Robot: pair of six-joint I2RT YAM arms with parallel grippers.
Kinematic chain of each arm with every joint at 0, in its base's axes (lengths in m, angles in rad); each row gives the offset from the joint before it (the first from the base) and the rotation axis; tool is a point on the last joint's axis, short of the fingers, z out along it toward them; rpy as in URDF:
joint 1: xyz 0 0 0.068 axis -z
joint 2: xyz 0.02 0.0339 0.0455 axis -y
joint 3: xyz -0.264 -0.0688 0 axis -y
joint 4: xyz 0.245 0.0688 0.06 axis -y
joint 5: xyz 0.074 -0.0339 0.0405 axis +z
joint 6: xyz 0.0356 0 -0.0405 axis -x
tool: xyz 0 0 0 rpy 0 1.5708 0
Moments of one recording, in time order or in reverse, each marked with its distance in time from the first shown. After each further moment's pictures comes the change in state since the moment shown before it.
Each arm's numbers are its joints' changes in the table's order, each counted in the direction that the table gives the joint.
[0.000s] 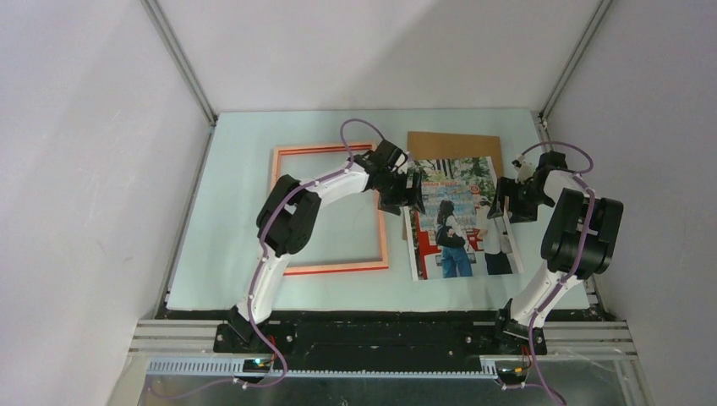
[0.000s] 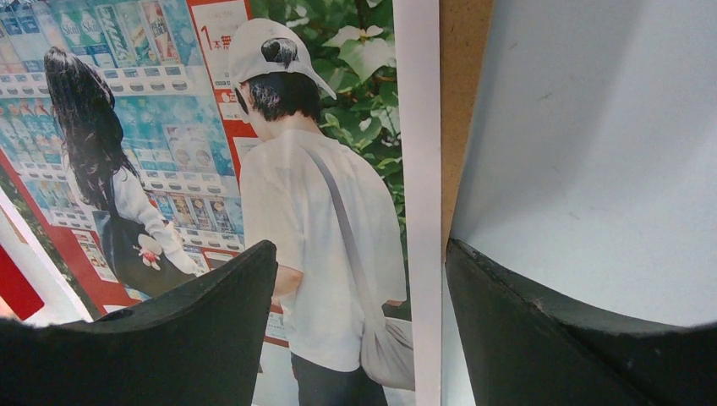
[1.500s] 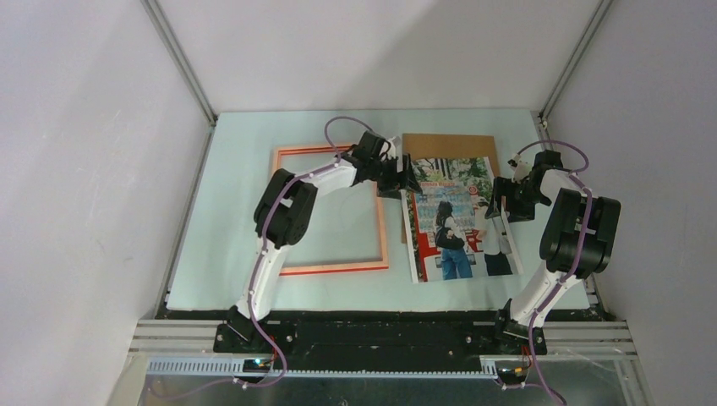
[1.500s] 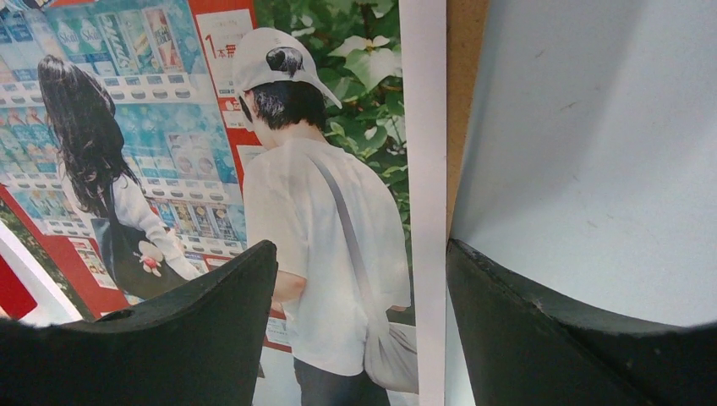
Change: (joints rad) left arm -0.105 -0.067 0.005 0.273 -0.151 0.079; right arm -0.030 -0.001 0.000 0.003 -0.016 -0.001
